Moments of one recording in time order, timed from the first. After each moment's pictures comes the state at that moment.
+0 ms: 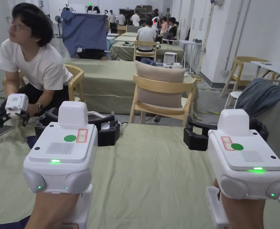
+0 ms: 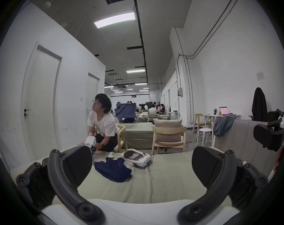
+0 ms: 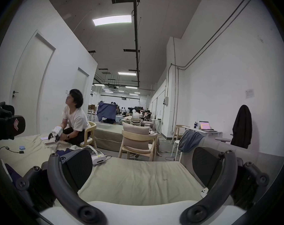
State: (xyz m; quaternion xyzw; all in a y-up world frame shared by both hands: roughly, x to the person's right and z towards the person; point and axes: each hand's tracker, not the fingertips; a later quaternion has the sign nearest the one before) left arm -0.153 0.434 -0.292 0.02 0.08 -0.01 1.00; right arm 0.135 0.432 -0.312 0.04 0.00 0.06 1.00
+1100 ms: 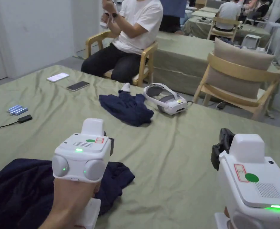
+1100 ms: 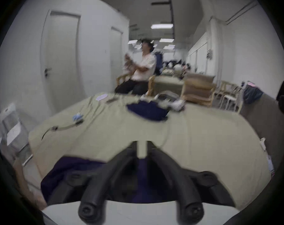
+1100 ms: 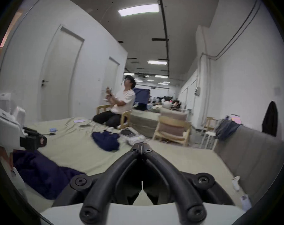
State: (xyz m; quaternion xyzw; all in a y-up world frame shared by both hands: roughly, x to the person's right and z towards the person) left arm -0.291 0.300 -0.246 -0.23 0.21 0.07 0.95; right arm 0.012 0.349 -0.278 -0.03 0.16 0.09 0.98
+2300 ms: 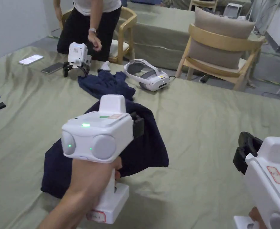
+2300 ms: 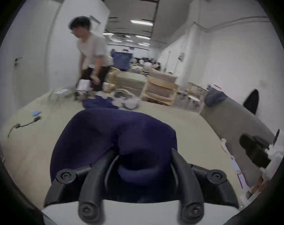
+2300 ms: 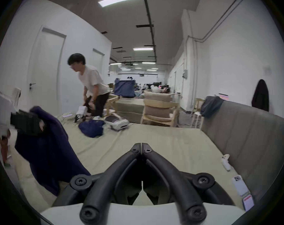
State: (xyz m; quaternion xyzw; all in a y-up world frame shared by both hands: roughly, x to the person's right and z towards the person) left arm -0.166 0.343 -0.285 -0.22 0.00 0.12 0.97; right arm 0.137 0.328 -0.277 -0.09 0.08 0.04 0.99
